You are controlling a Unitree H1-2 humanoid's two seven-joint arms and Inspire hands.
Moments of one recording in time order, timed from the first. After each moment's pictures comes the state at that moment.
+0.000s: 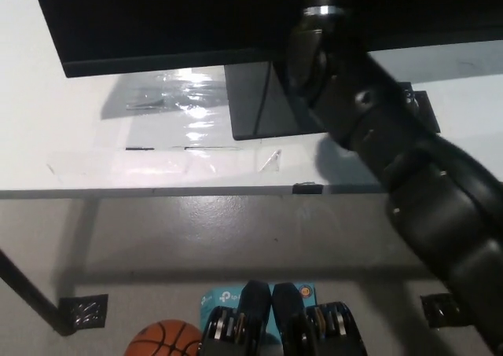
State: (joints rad) left_arm 0.34 0.41 0.31 0.17 -0.21 0.03 -0.25; right_arm -1.40 -0.02 0.50 1.38 -0.53 -0.07 -1.01
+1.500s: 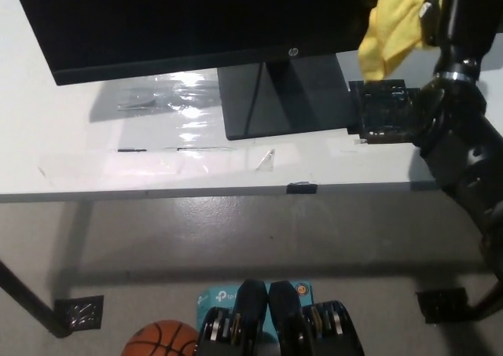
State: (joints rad) left_arm 0.37 0.41 0.34 0.19 -0.22 0.02 -0.25; right_arm -1.18 -0.22 0.44 1.31 -0.55 0.01 -0.99
